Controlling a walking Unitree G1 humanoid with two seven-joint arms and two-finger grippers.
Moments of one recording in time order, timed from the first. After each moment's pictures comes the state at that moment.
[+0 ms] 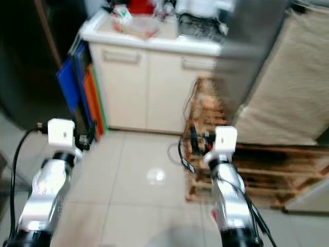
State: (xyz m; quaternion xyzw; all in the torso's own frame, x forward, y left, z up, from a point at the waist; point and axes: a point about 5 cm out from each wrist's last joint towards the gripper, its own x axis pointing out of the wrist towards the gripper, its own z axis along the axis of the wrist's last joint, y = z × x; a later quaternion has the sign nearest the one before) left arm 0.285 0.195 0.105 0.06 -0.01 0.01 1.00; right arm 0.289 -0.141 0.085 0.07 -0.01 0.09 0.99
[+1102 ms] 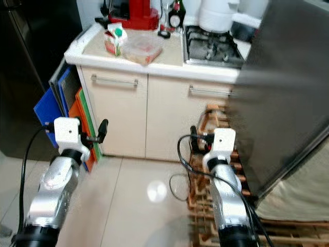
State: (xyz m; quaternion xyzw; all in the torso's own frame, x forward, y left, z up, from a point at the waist) left arm 0.291 0.170 0.114 0.02 -0.03 -0.05 1.00; right arm 0.290 -0.156 0.078 0.04 0.00 0.04 1.00
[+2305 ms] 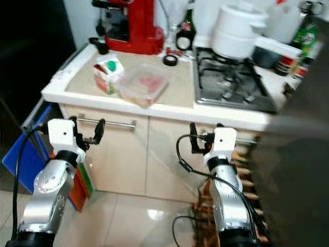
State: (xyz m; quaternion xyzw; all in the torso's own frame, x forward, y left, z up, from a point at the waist) left arm 0.283 0.188 0.126 0.05 -0.05 -0.03 1.00; right arm 0.288 -0.143 0.091 0.05 -0.04 0.06 1.00
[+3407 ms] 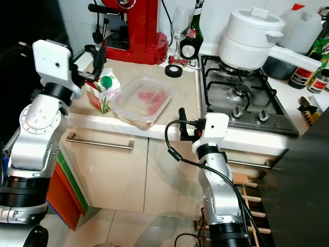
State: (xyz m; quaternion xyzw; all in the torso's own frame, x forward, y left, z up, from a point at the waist) left arm 0.327 0.143 0.249 0.15 -0.21 -0.09 0.96; right arm 0.292 -0.137 0.122 0.06 -0.06 0.05 1.00
